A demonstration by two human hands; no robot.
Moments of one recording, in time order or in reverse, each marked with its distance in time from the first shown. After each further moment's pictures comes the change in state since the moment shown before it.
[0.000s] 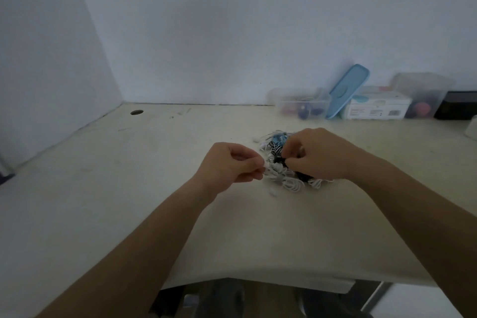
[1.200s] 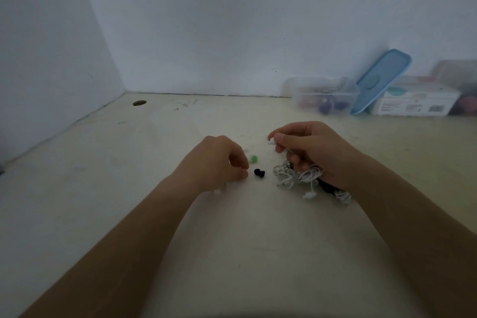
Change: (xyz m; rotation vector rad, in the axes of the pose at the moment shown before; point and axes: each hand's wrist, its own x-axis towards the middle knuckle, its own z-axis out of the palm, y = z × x) left_hand 0.043 -0.013 -0.047 0.912 0.006 0.050; right_hand 0.050 -0.007 0.038 1.222 -0.038 0.178
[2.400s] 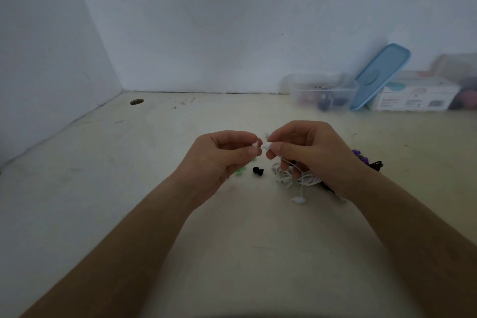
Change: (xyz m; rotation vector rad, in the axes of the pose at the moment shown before) left_hand -0.022 0.019 0.005 -1.302 0.038 -0.102; right_hand -0.022 0.000 0.007 -0.134 -0.011 -0.210
